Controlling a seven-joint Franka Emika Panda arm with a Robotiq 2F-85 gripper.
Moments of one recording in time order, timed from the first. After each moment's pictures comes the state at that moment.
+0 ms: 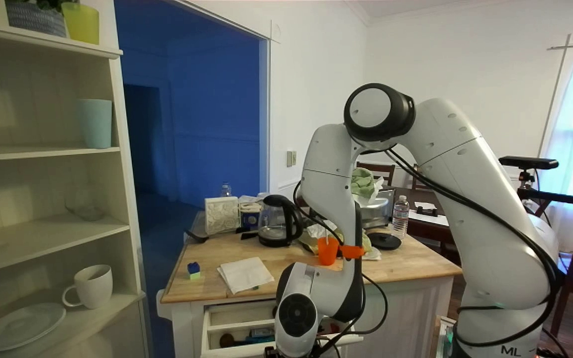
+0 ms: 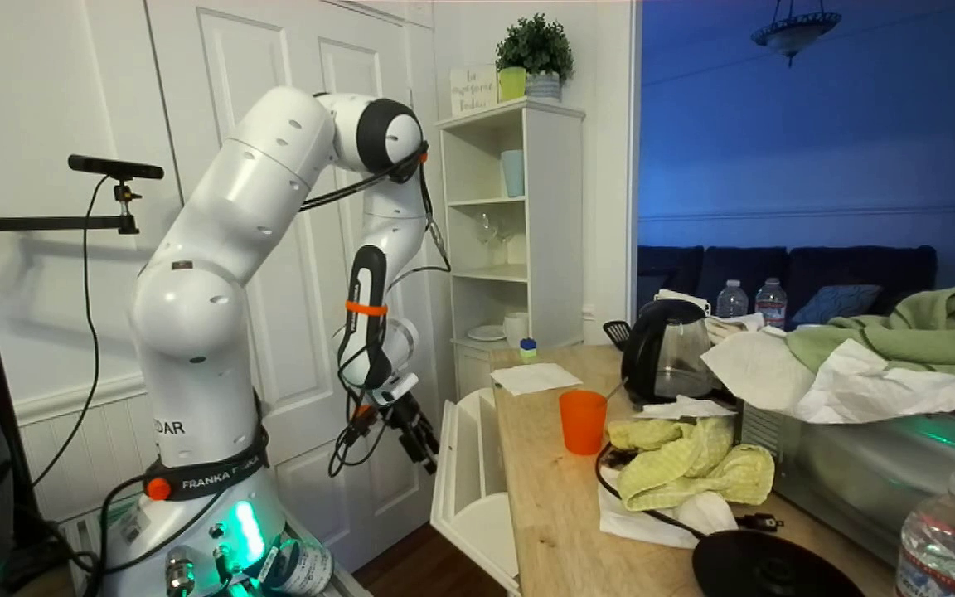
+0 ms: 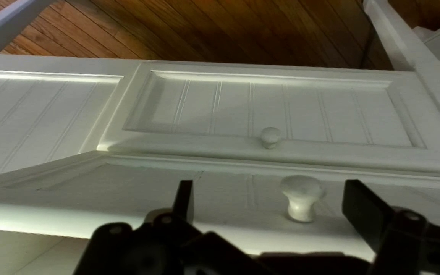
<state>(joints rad) -0.21 0.61 0.42 -2.47 -1.85 2.39 2.71</state>
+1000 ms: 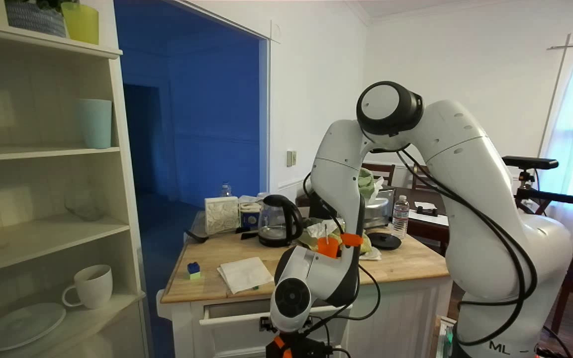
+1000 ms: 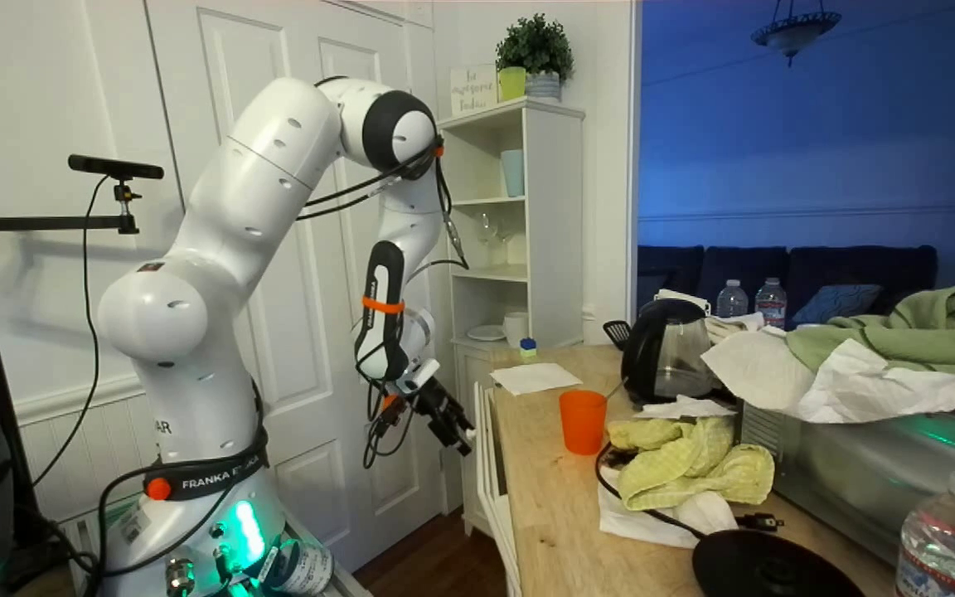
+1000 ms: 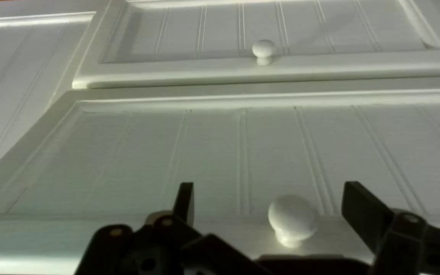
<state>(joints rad) -0.49 0.62 0.62 -2.45 -1.95 2.22 2.71</state>
